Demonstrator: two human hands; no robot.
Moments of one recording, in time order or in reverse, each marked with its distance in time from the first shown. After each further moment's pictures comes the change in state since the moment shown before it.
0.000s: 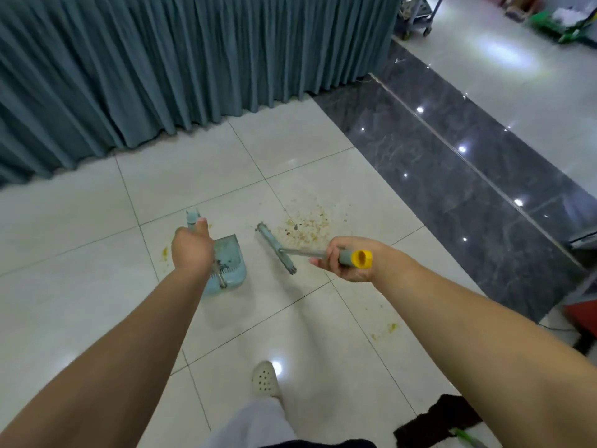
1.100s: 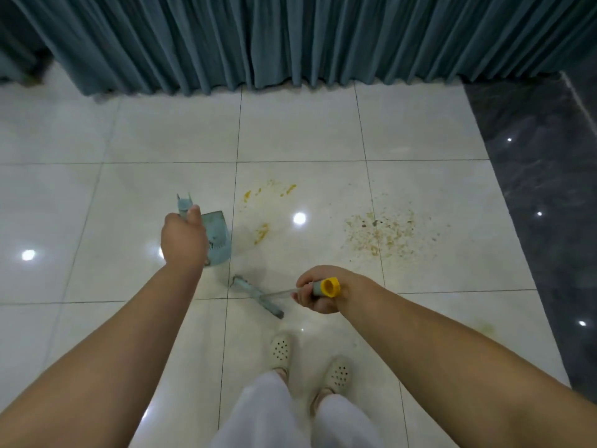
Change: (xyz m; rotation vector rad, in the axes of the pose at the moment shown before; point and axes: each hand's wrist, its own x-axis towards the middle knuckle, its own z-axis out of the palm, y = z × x) left_hand 0.002 -0.065 -0.056 0.035 0.475 -0.244; right_hand 0.117 0.055 0.086 -0.453 -0.073 0.444
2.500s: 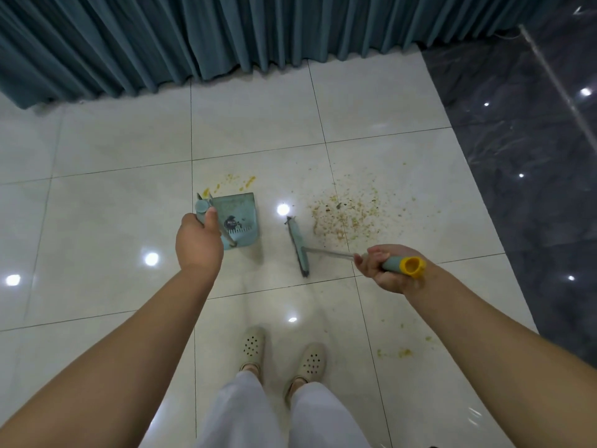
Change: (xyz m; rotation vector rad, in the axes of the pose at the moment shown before) left_hand -0.136 0.061 0.137 0.017 -0.157 0.176; right_hand -0.065 -0.059 -0.269 0.648 -0.109 -0.235
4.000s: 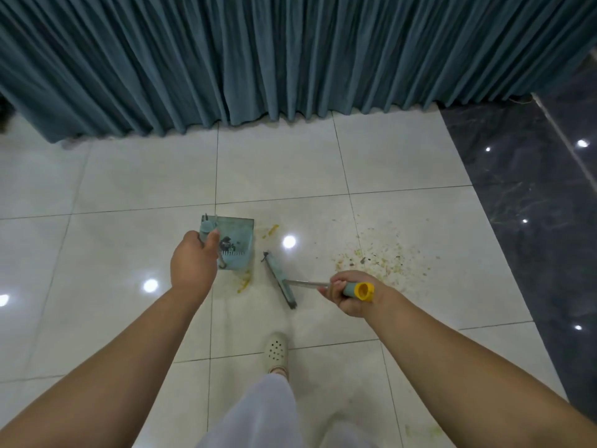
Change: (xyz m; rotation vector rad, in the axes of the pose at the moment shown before) left_hand 0.215 0.027 -0.074 0.076 -0.047 0.080; right_hand 0.088 0.032 0.241 -0.298 0.053 -0.019
